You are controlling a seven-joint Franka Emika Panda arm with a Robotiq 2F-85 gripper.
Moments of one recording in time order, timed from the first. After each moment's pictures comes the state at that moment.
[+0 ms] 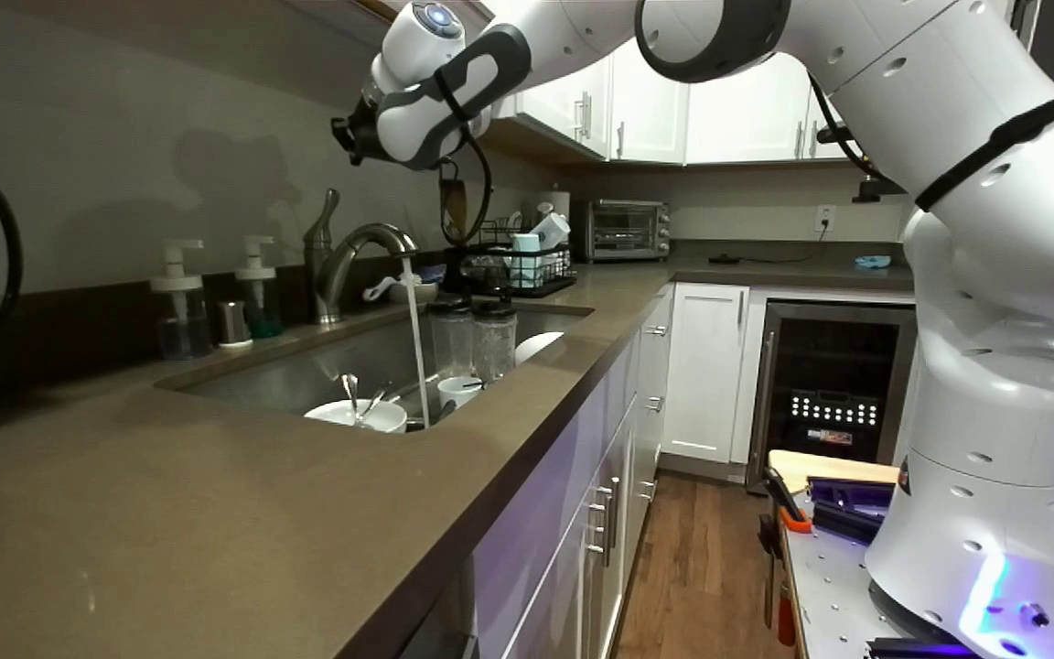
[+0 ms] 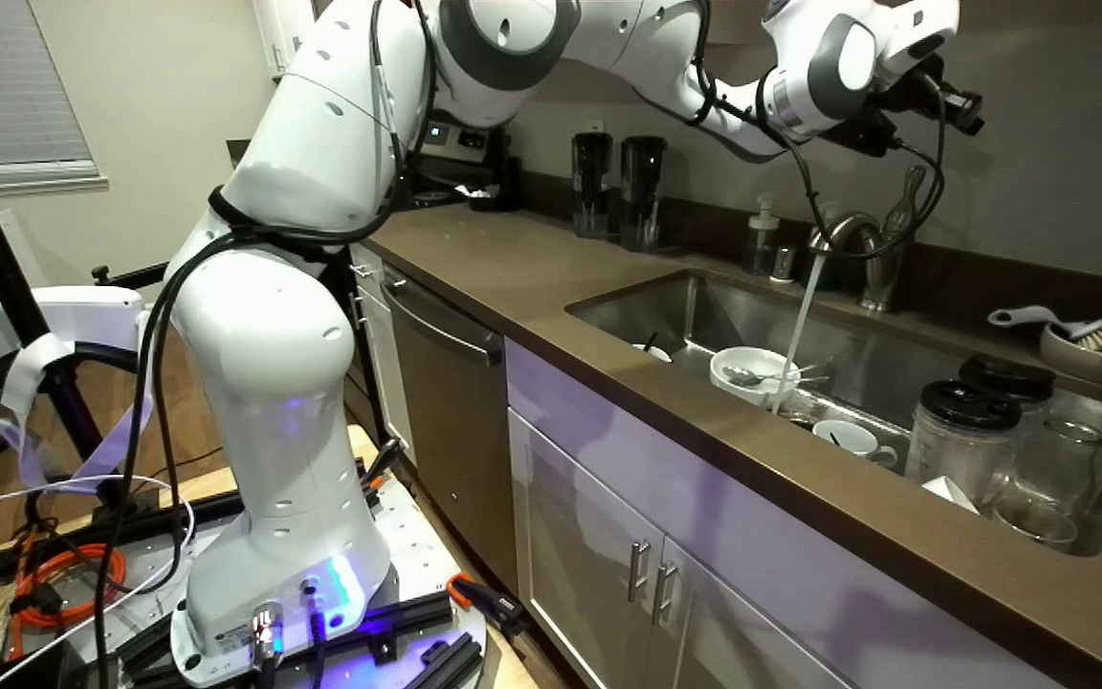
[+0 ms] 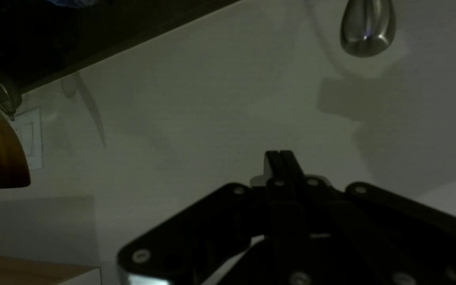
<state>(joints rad) 0.11 0.65 -0.51 -1.28 -0.16 2.98 0.64</state>
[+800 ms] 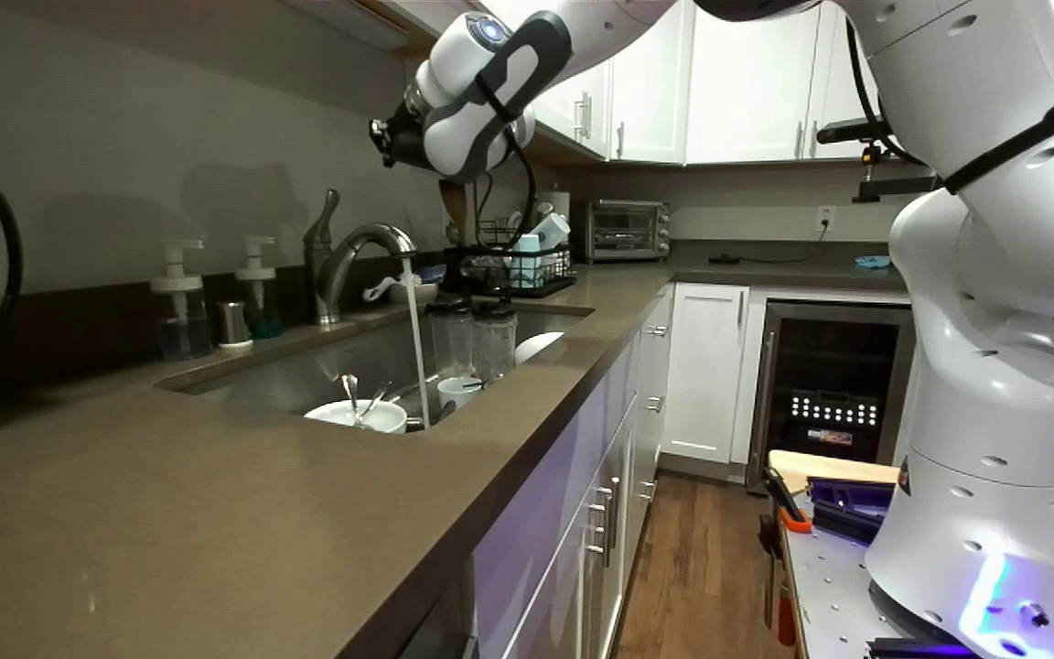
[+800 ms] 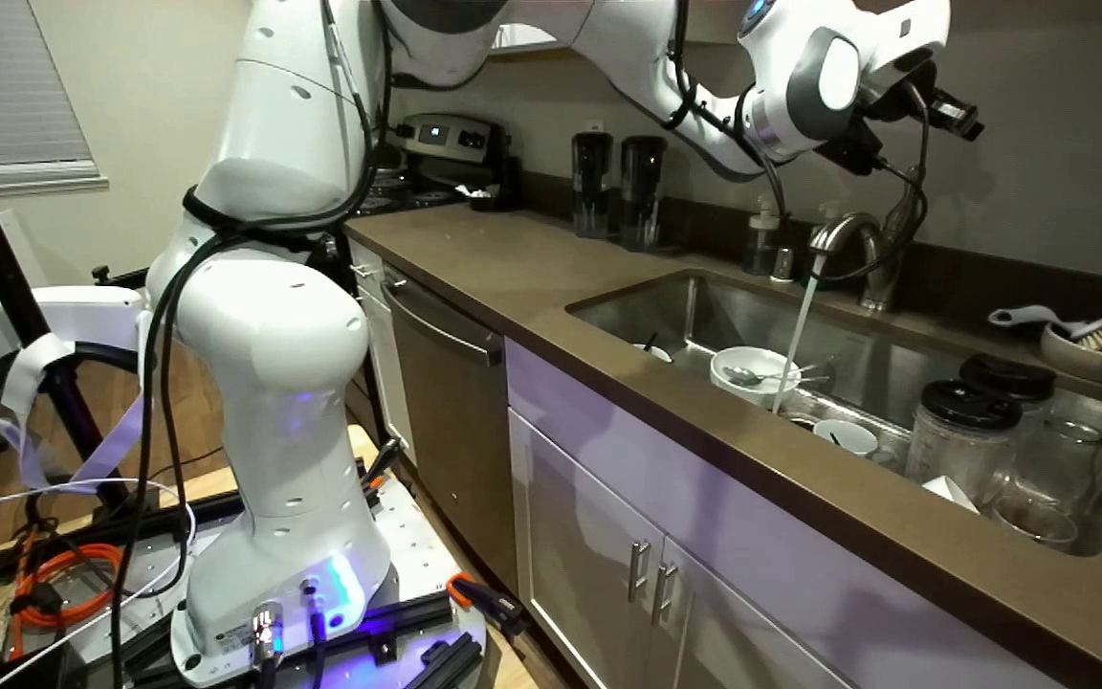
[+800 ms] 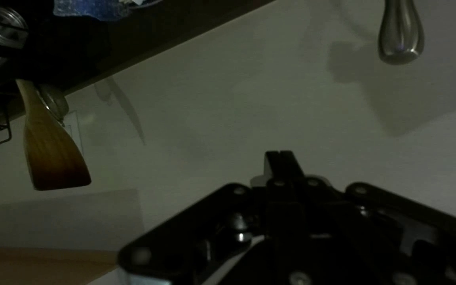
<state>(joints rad) 0.28 0.49 -0.70 -1.64 -0.16 3.21 0.69</state>
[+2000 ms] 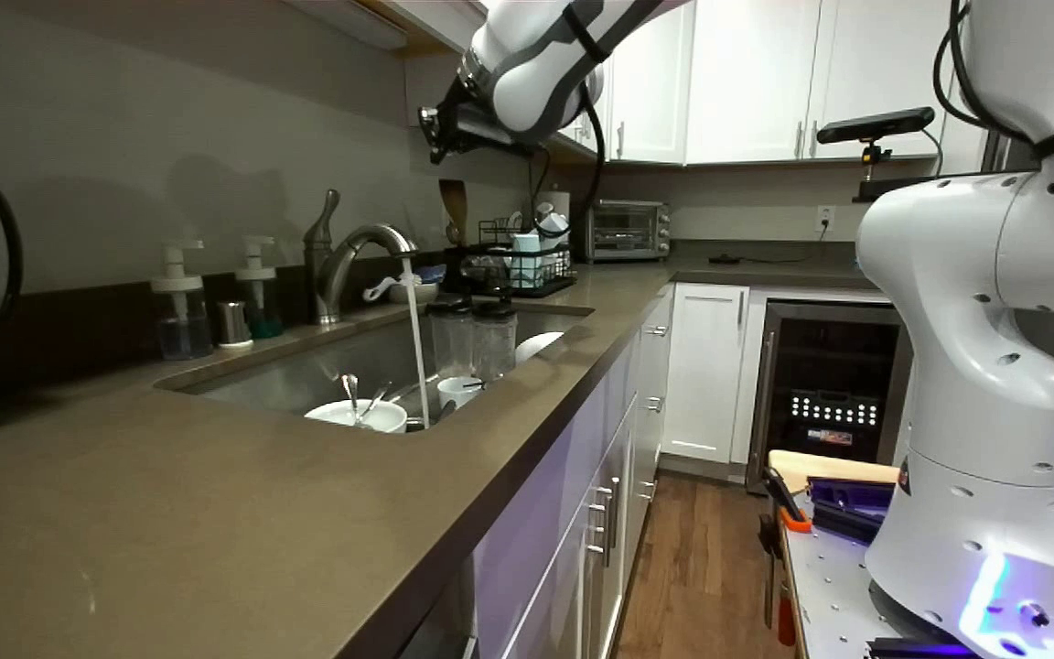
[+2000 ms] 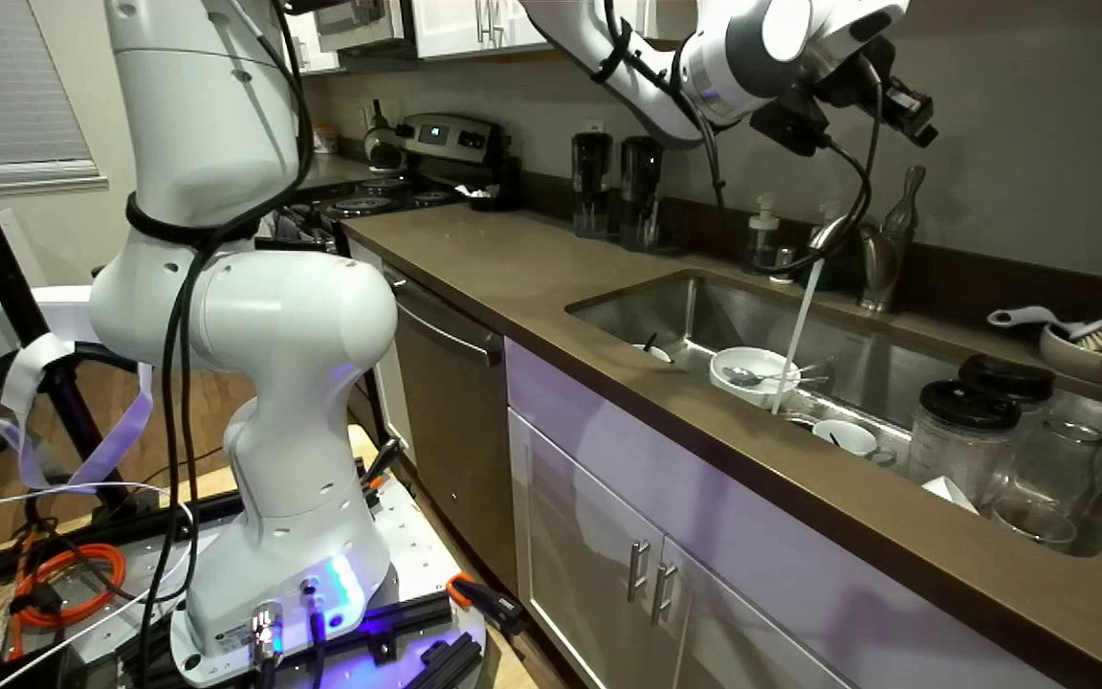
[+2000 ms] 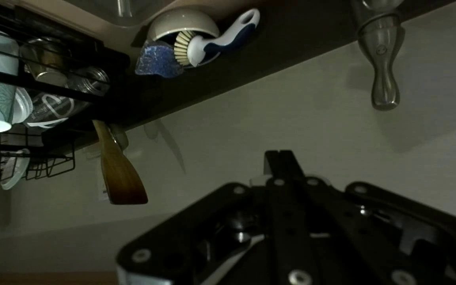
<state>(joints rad) 0.84 0.14 -1.22 -2.00 -0.33 3.08 0.69</state>
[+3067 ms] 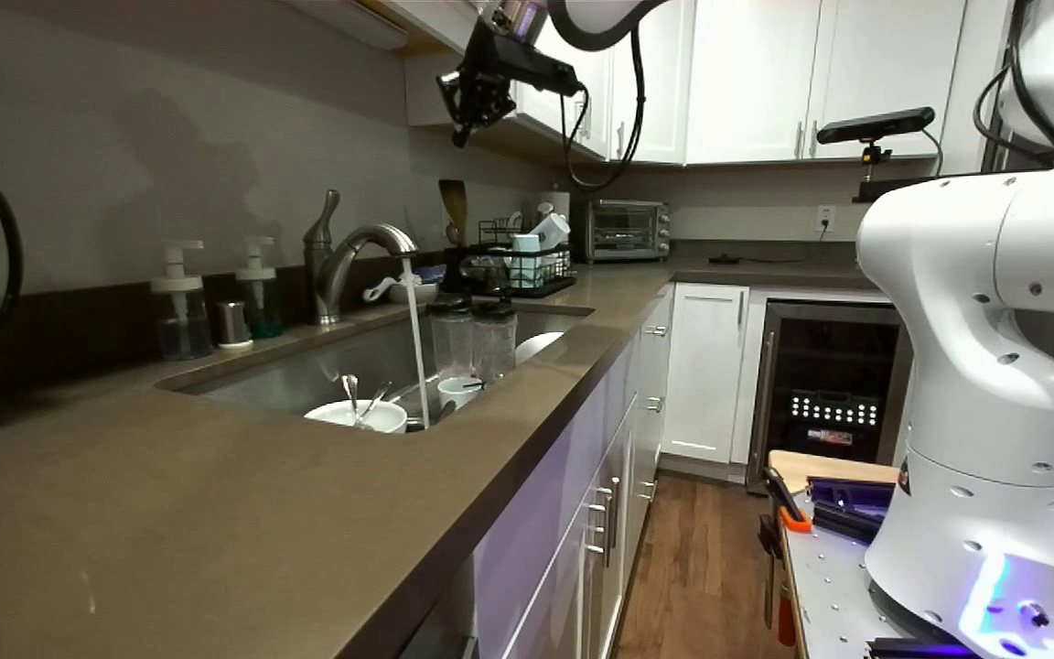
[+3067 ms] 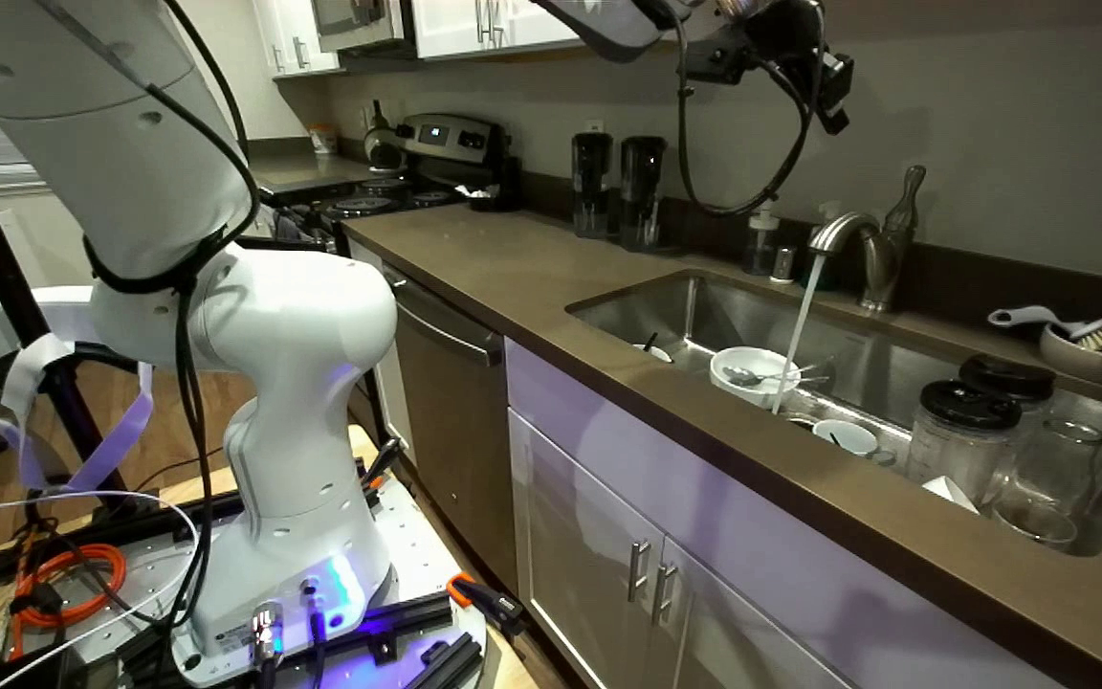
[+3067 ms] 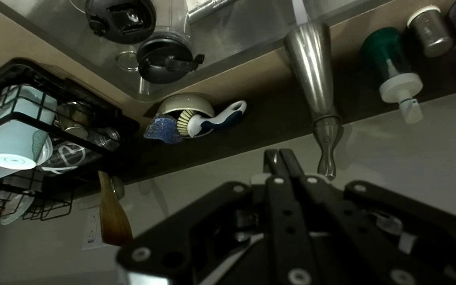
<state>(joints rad) 0.82 -0.38 -0.93 -2.06 -0.81 2.46 0.83</state>
